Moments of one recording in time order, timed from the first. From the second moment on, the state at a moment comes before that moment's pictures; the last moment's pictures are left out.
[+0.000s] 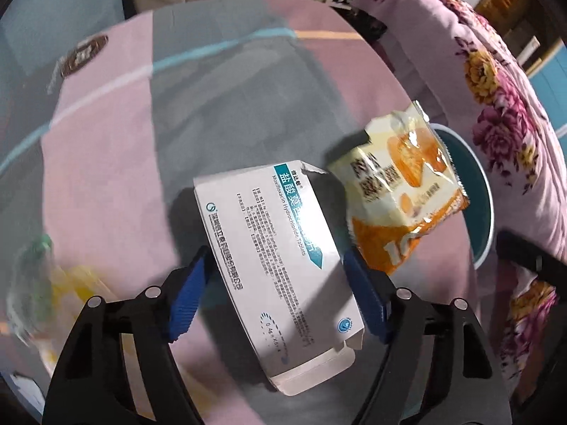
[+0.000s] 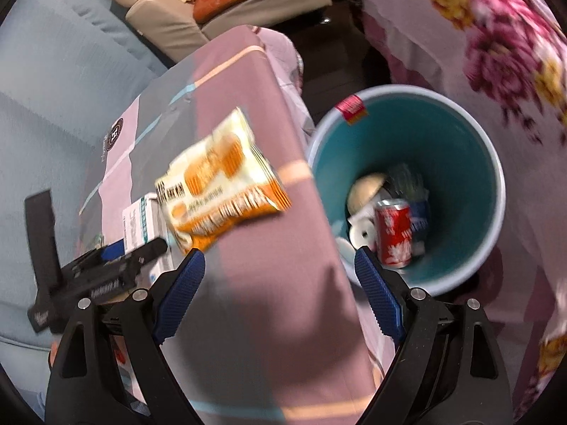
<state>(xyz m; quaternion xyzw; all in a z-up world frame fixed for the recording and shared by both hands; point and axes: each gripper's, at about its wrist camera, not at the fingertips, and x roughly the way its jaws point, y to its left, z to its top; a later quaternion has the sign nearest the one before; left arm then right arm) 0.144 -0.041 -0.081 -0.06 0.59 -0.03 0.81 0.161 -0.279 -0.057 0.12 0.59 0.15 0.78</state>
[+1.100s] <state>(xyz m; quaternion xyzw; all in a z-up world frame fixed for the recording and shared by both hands) 0.144 0.026 -0.076 -0.08 0.54 -0.09 0.83 0.189 -0.187 -0.021 0.06 0.55 0.14 0.82</state>
